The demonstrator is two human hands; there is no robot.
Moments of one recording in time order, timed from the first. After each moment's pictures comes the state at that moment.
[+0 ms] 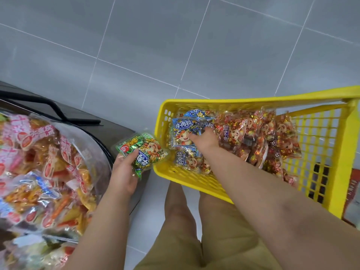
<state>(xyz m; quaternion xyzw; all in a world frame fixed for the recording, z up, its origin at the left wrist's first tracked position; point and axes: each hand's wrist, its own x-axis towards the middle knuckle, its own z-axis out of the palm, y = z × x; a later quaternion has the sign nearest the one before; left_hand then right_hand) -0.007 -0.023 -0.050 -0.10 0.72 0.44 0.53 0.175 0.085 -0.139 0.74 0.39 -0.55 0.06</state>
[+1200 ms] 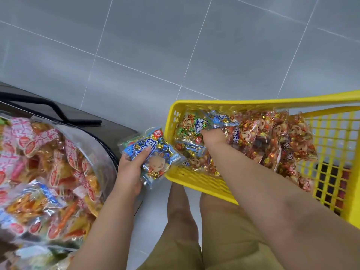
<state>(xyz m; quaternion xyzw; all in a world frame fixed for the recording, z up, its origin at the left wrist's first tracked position) -0.025 -0.016 -0.053 -0.08 0.70 0.44 0.55 0.157 0.097 -0.149 0.78 0.32 -0.53 0.08</state>
